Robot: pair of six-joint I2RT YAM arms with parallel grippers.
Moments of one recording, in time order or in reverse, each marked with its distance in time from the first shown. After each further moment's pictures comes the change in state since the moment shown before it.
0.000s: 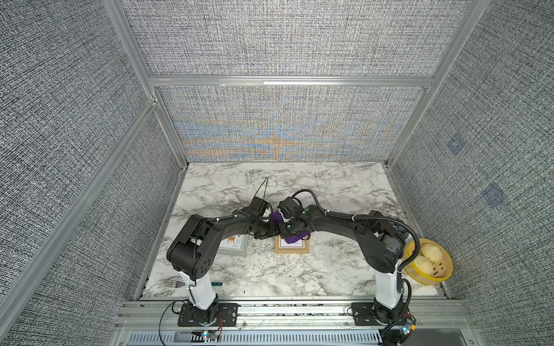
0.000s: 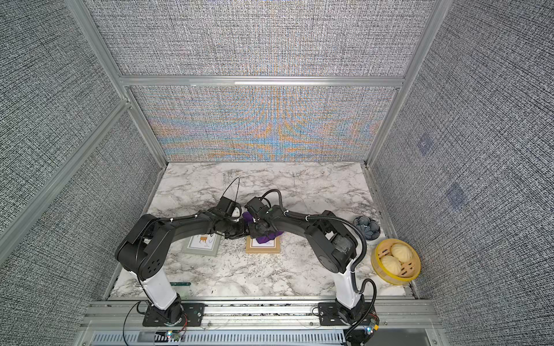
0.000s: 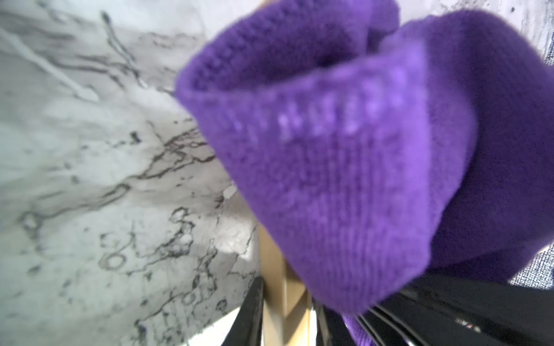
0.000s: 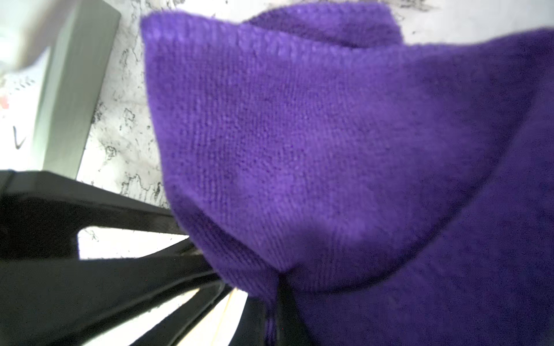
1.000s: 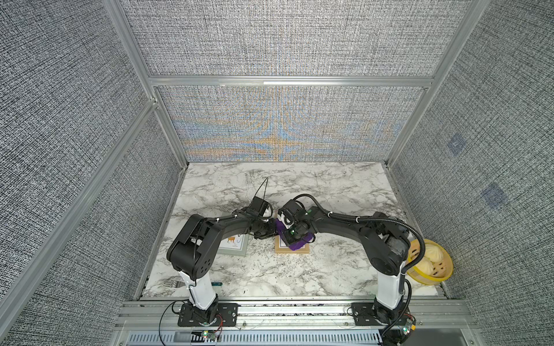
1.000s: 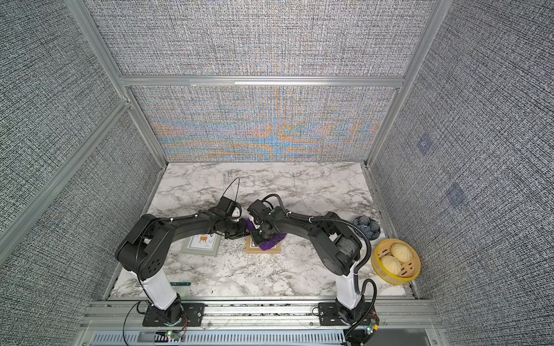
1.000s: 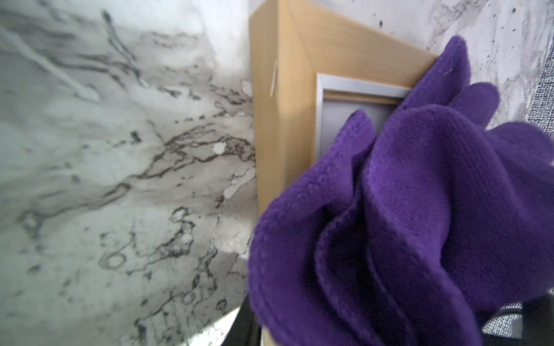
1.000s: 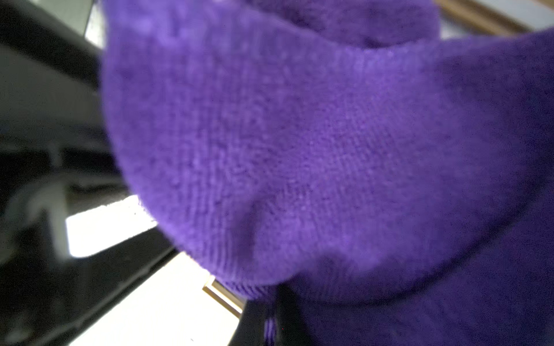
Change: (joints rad) left arm 0.000 0.002 0.003 -0.003 0.001 -0.003; right arm -0.005 -0.020 -0.027 -0.090 -0.095 -0.125
